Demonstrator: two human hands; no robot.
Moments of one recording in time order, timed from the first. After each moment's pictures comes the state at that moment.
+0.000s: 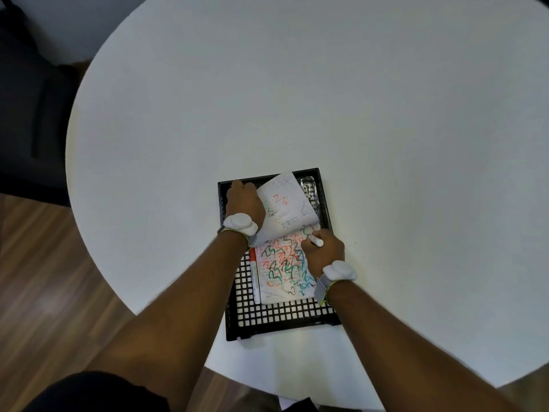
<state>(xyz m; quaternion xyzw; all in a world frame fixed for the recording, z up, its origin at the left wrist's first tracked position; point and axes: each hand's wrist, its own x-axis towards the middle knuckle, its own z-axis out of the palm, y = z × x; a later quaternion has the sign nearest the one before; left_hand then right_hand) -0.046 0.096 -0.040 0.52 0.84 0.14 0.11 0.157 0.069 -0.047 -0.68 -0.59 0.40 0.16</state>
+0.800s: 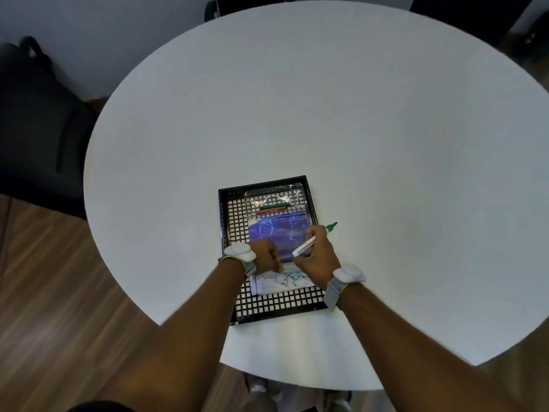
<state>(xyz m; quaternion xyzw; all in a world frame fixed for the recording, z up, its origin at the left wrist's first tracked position) 0.015 0.009 -0.020 0.57 0.71 -0.04 0.42 0.200 0.027 -0.001 -0.54 -0.65 0.50 0.19</state>
